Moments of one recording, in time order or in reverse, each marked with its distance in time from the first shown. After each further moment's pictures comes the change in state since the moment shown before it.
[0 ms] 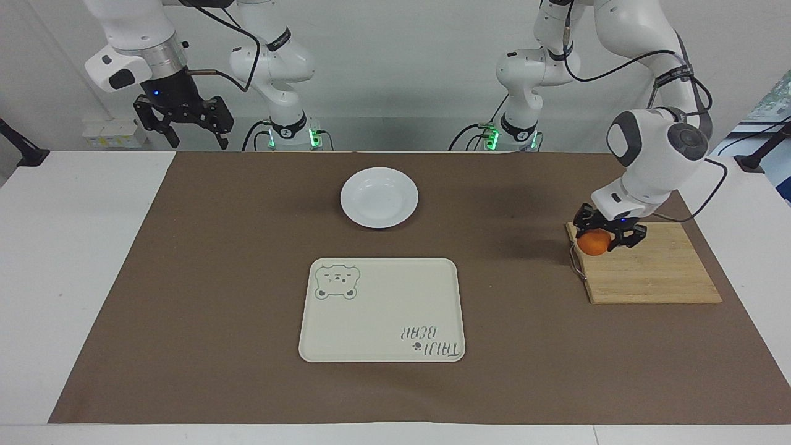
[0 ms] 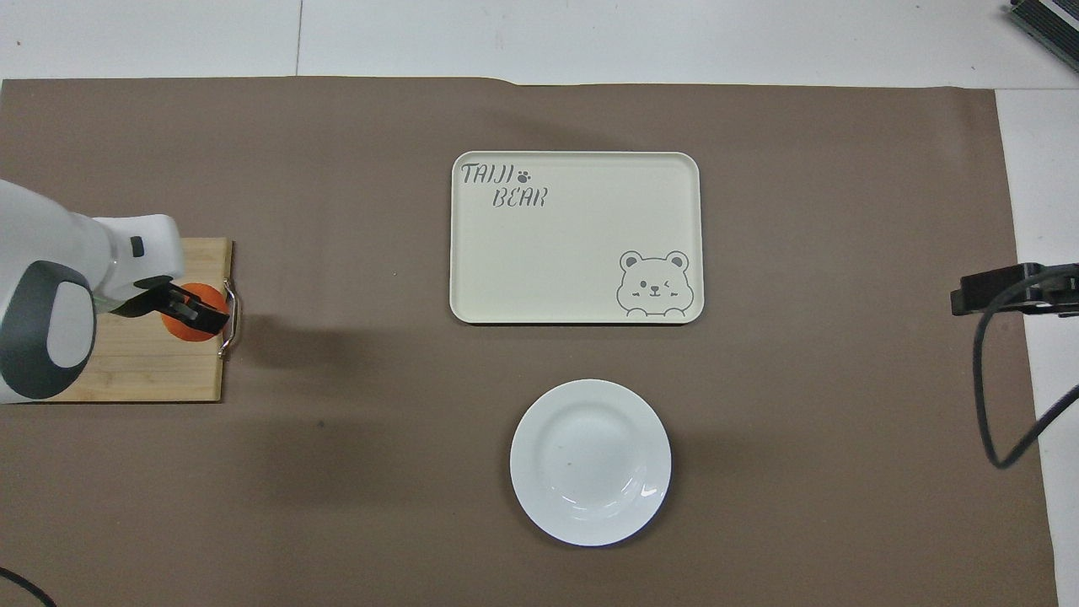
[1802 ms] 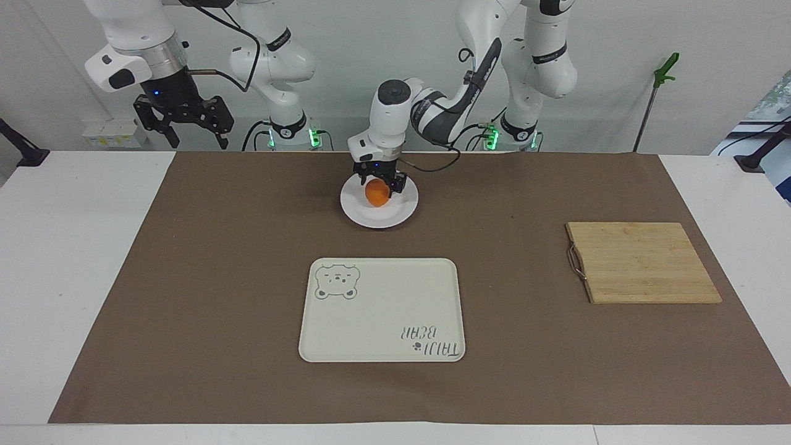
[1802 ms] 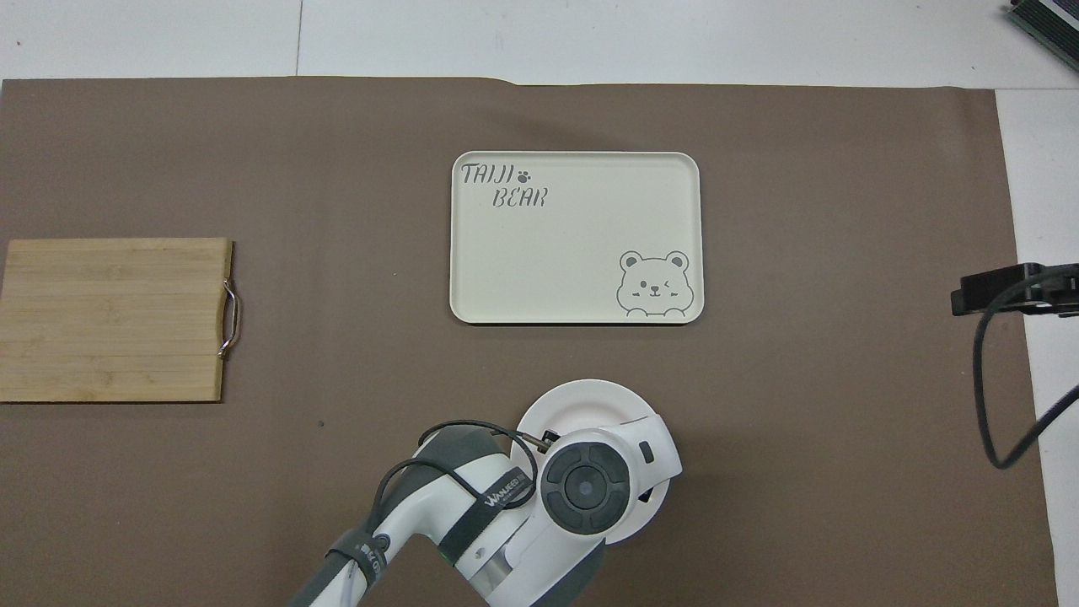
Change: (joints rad) left arm -0.897 0.095 0.022 -0.020 -0.161 0.284 -0.904; right arm 0.000 0.000 0.000 0.000 0.000 0.000 0.000
